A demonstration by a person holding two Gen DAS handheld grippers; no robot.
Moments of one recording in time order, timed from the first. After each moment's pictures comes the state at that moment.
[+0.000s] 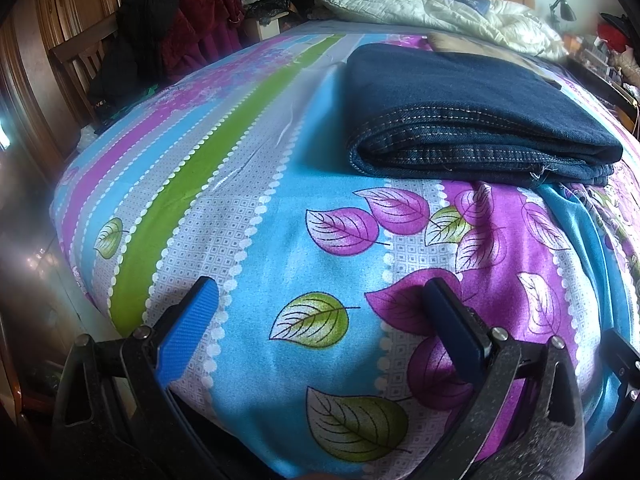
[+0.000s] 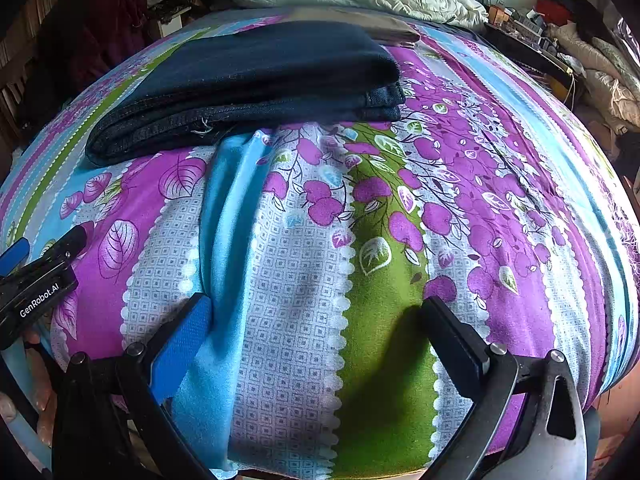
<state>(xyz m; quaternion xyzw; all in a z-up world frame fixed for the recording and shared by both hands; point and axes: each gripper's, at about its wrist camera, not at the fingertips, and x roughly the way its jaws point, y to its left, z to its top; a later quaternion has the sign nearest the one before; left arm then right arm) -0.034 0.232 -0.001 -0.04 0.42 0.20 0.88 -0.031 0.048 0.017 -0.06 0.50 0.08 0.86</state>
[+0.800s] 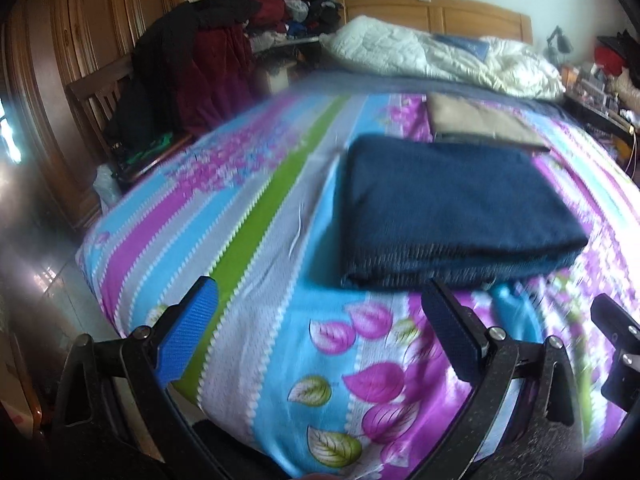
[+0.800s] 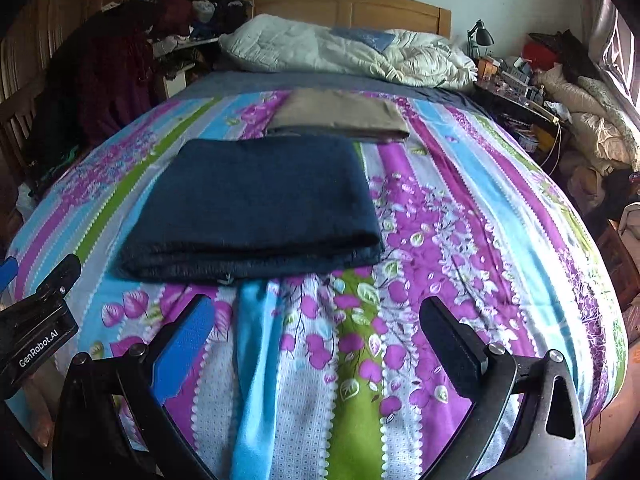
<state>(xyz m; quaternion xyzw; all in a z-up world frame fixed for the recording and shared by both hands) -0.023 0.227 0.104 -0.03 0.35 0.22 0.91 0.010 0.061 0.137 -0.05 0.40 0.07 0.91</state>
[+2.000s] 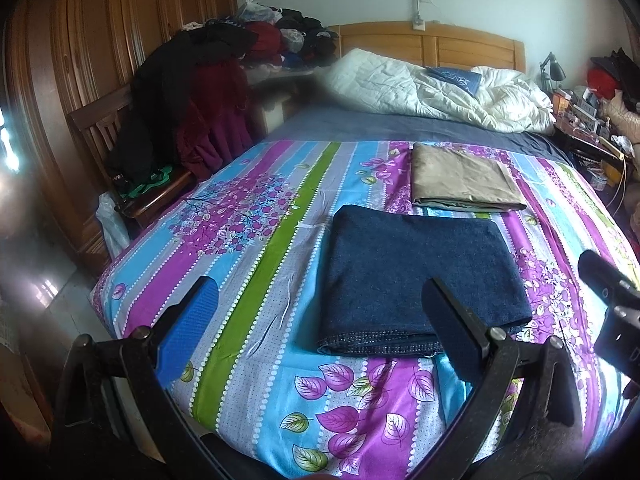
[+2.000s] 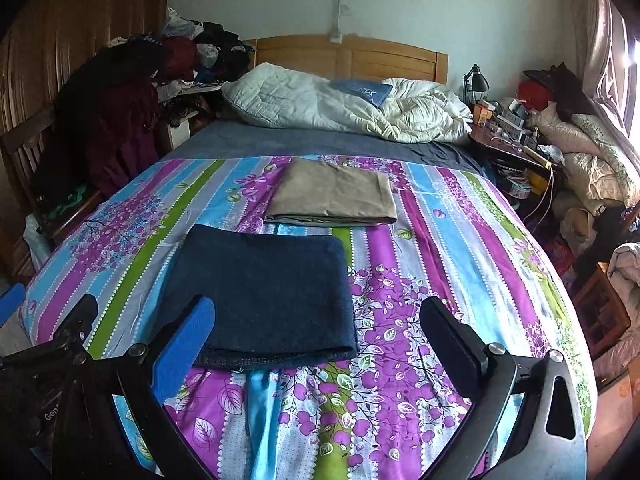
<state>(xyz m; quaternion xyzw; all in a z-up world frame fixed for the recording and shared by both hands) -0.002 0.198 0.188 -0.02 0.33 0.22 0.92 0.026 0.067 0.257 -0.06 0.33 0.08 0.94</state>
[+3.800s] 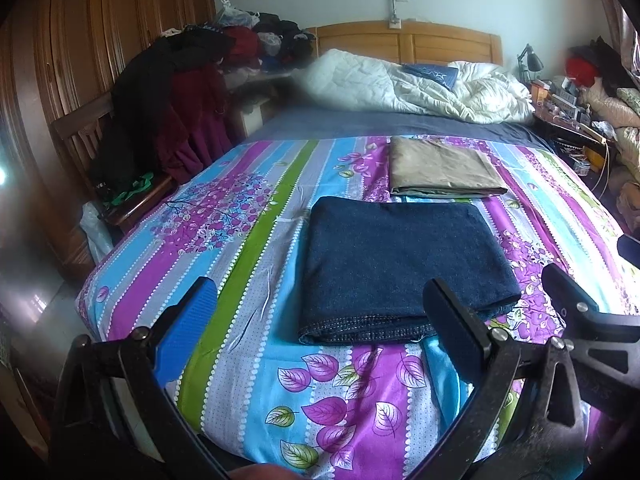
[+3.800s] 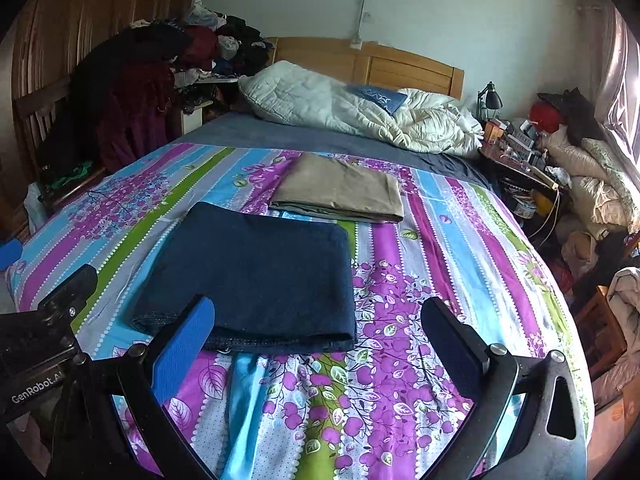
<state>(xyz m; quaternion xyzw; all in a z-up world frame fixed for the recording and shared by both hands) -0.011 0.186 0.173 -0.01 0.32 0.18 0.93 0.013 0.068 0.216 -0.10 0.32 0.10 0.94</state>
